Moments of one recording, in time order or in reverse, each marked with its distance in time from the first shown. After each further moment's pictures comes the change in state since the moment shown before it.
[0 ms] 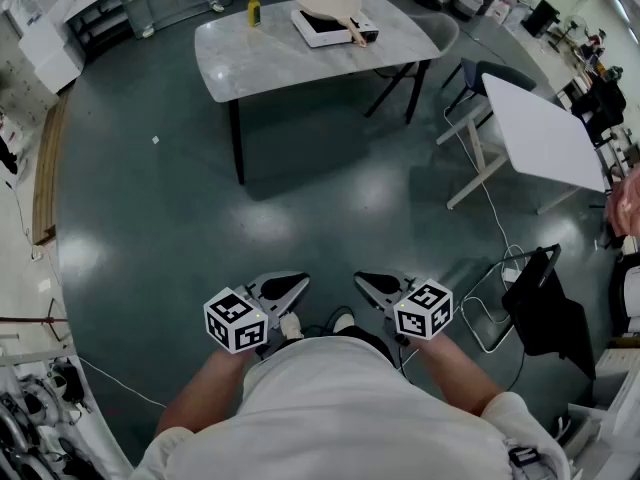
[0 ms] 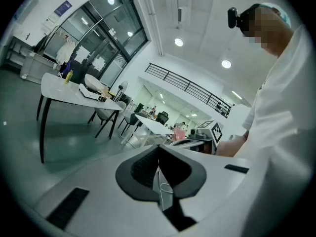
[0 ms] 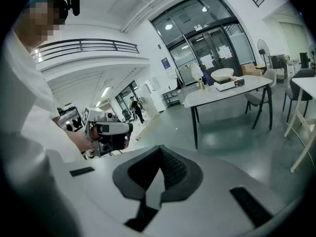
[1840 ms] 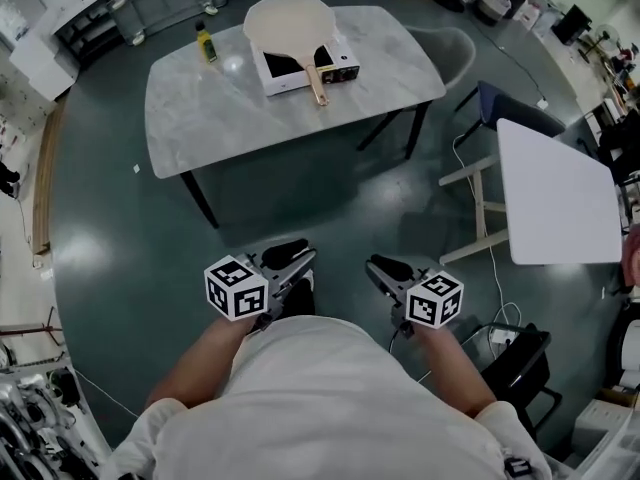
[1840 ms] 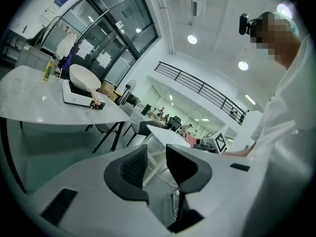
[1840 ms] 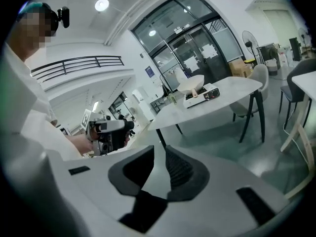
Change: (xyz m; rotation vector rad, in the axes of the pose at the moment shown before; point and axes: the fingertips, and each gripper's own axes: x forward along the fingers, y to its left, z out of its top) left arm 0.339 0.215 0.223 -0.059 -0.023 0.090; right arm 0.012 -0.406 0.214 0.103 -0.051 0.024
